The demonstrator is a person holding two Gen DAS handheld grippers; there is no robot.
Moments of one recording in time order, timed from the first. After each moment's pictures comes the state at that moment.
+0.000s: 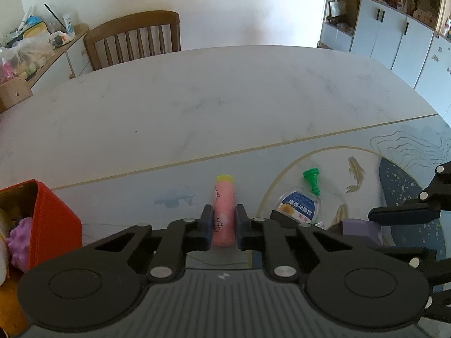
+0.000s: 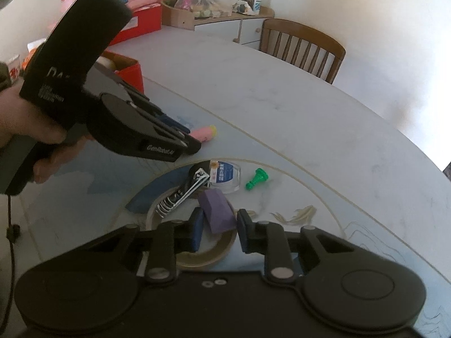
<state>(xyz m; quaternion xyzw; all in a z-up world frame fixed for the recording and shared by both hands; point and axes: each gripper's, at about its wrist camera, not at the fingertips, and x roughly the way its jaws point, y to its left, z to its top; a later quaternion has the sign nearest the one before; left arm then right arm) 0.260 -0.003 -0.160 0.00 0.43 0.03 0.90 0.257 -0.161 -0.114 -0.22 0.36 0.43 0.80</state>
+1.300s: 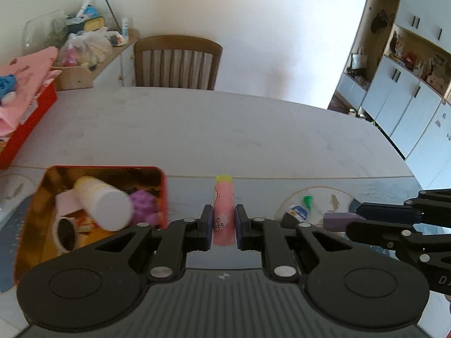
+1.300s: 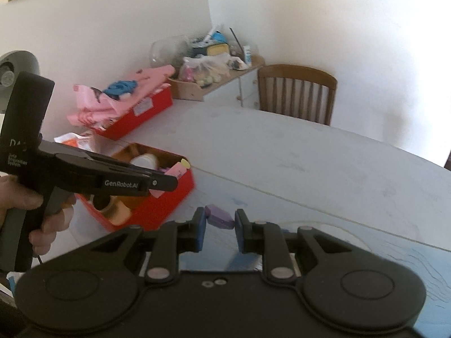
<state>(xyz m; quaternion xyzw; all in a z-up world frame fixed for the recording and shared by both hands) 0.149 0.070 -0.055 -0.10 0.37 0.07 0.92 0.200 -0.136 -0.023 -0.08 0.32 0.45 0.83</state>
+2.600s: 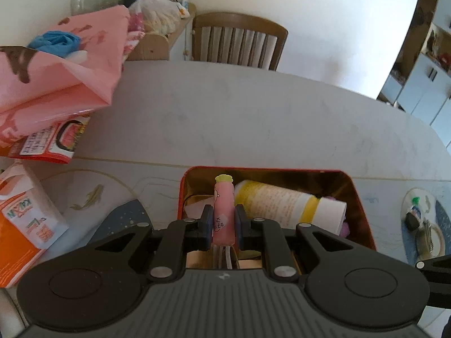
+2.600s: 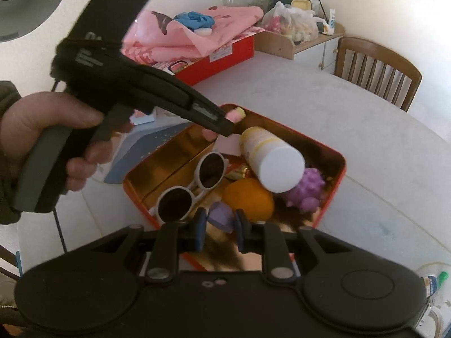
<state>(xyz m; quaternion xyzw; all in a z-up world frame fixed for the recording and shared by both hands) 0.154 0.255 -0.107 -0.11 0.42 0.11 0.89 0.144 0.072 -0.080 -0.17 0.38 0.51 0.75</state>
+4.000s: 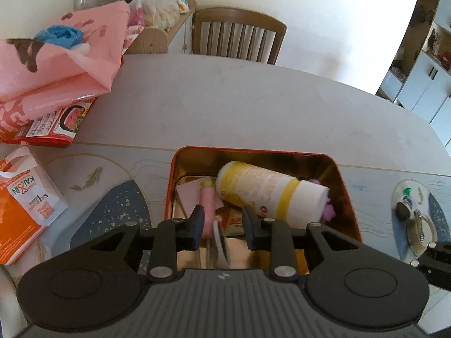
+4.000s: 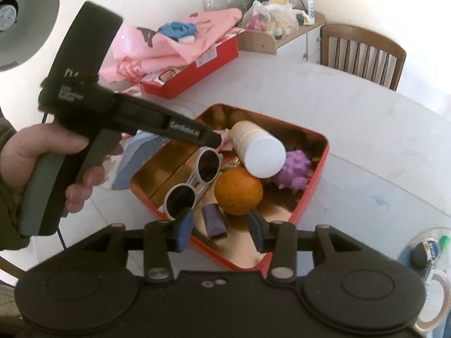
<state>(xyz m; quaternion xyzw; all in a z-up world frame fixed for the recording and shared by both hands) 0.139 0.239 -0.098 -0.12 0.42 0.12 0.89 0.145 0.032 -0.062 -0.11 0.40 0.48 0.77</state>
